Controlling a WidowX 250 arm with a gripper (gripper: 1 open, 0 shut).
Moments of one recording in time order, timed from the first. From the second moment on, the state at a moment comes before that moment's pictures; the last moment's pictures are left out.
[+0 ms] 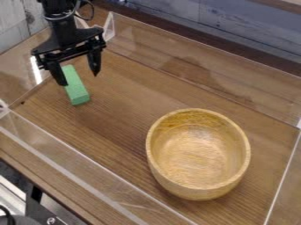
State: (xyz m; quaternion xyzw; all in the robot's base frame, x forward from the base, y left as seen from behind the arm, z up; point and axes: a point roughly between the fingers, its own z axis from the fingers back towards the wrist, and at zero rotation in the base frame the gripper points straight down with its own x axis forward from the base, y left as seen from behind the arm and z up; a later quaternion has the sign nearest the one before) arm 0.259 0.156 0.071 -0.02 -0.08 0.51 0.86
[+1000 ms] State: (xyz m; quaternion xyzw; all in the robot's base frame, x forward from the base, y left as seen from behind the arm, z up) arm 0.278 0.183 0.031 0.01 -0.06 0.59 0.80
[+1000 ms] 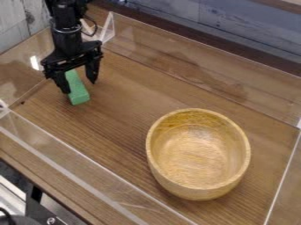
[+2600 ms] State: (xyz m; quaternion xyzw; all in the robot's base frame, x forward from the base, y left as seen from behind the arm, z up) arm 0.270 0.176 0.031 0.00 -0.02 0.62 0.79
